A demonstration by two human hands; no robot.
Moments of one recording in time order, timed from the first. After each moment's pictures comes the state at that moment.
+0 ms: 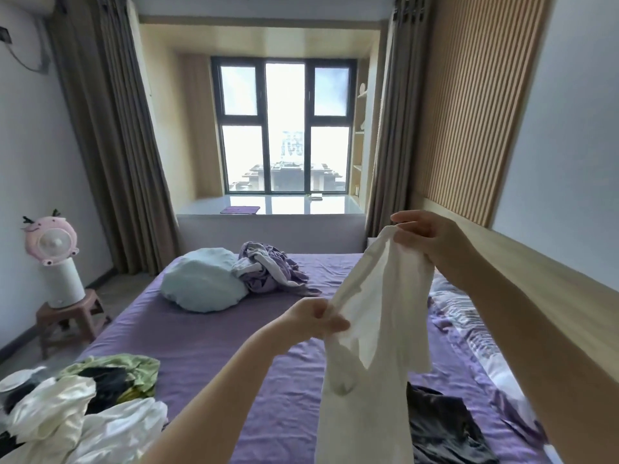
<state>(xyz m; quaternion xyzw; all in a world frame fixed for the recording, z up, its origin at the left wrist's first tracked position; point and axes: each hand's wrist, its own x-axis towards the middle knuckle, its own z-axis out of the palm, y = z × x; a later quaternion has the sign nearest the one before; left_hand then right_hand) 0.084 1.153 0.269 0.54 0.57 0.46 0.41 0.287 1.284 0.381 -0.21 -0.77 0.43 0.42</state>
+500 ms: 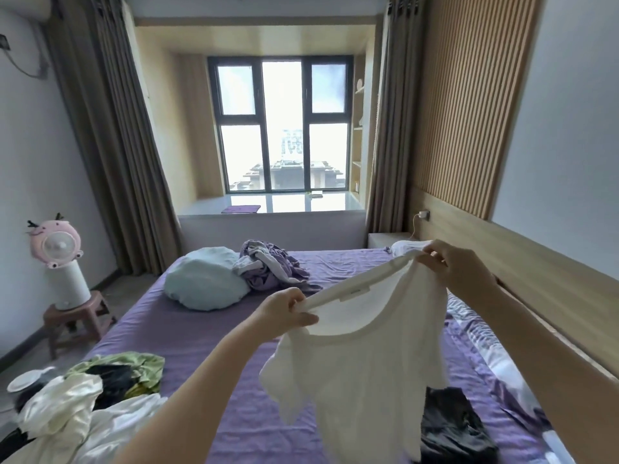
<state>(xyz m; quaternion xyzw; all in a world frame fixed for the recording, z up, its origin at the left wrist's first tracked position) 0.059 1.141 0.261 0.53 0.74 0.37 0.20 0.330 1.317 0.326 -0.37 -0.86 0.07 0.34</state>
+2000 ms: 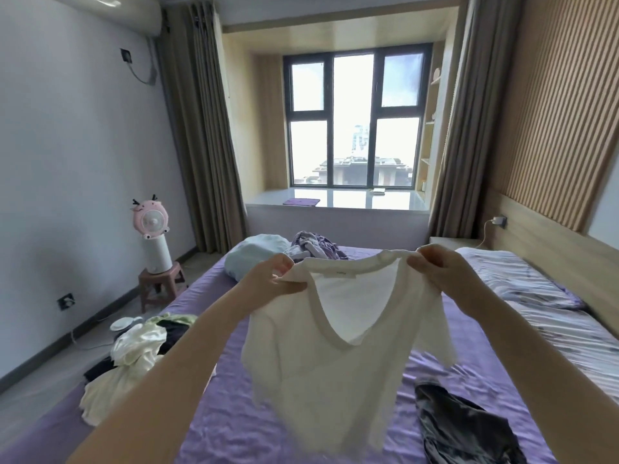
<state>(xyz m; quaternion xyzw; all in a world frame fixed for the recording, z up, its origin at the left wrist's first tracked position) 0.087 1.089 0.305 0.44 0.73 0.51 0.12 0.297 1.336 0.303 -0.21 -0.79 0.45 0.36</state>
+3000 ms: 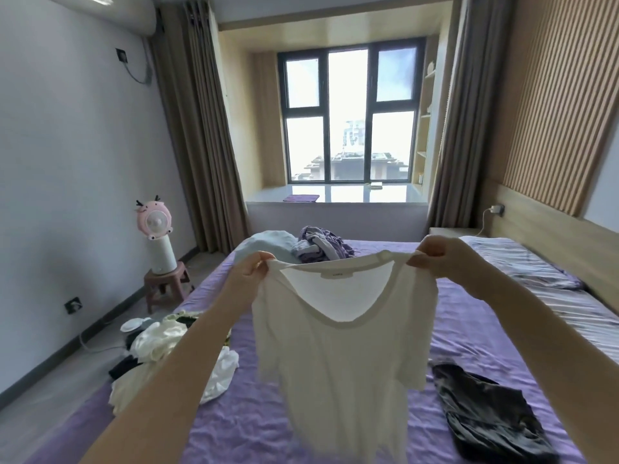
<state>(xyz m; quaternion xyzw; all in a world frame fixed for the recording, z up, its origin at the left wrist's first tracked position) 0.038 0.998 0.289 0.36 0.71 0.60 0.06 0.284 1.250 0.324 -0.21 -0.82 0.46 0.27</state>
